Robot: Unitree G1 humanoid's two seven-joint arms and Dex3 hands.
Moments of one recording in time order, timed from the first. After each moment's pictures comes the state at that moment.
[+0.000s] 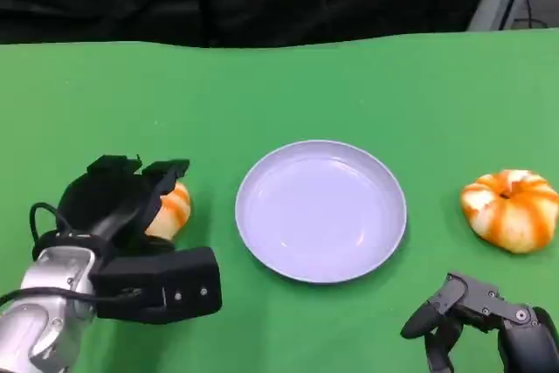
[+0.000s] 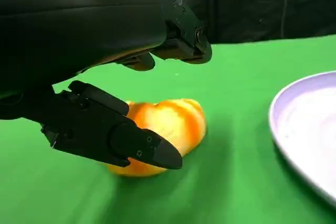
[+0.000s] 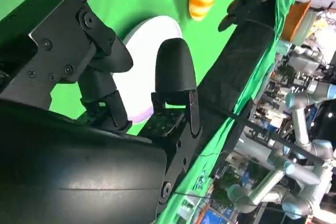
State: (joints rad) left arm -0.36 0.35 -0.32 0.42 0.86 -0.05 0.11; right arm 0.40 -0.03 0.13 -0.19 -0.30 -0.48 -0.11
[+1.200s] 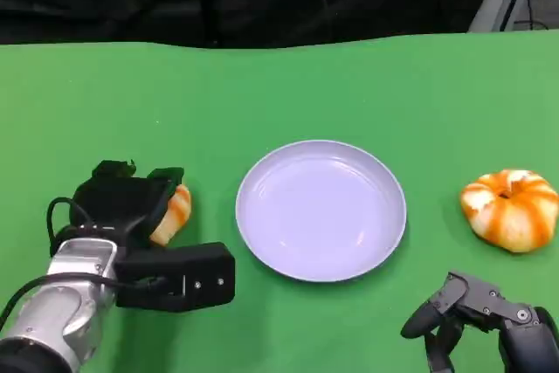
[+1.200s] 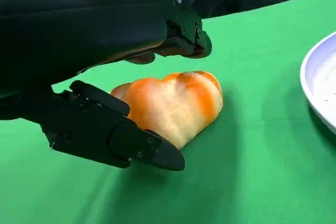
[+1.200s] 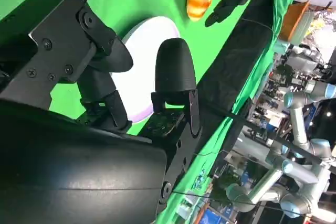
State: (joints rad) left arm -0.48 0.32 -0.47 0.60 0.89 0.09 0.12; right arm 0.42 -0.03 0.13 -0.21 -0.30 -0.47 -0.11
